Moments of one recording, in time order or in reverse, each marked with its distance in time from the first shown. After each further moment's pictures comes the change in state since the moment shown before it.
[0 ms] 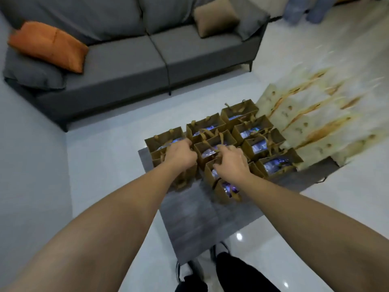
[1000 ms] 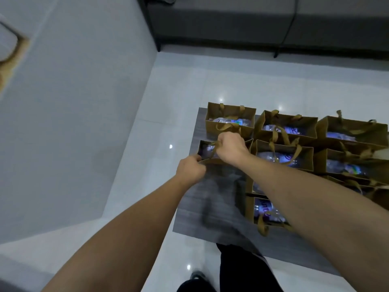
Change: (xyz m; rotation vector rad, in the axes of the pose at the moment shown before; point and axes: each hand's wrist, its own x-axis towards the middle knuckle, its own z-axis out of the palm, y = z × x) left_hand 0.012 -0.089 0.071 -0.401 0.118 -0.699; right_hand 0.142 -0.090 0.091 -0.016 -0.479 -0.522
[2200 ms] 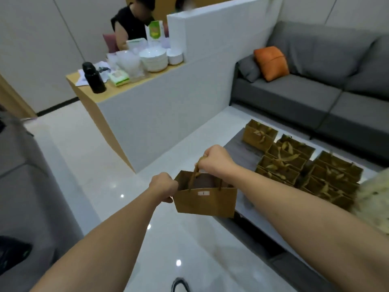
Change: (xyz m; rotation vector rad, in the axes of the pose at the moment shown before) left_hand -0.490 -0.198 0.170 -0.444 0.491 -0.356; right_hand -0.517 0.000 0.058 0.001 -0.166 -0.503
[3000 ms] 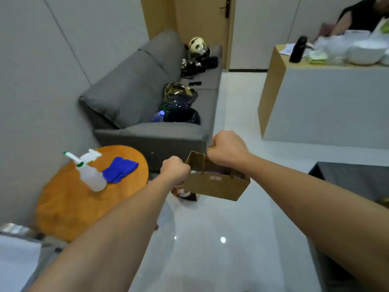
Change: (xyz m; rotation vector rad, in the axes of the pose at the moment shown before) left_hand -0.483 -0.324 0.065 -0.460 0.652 -0.578; right_hand -0.460 -0.050 0.168 -0.460 -0.418 -0.934
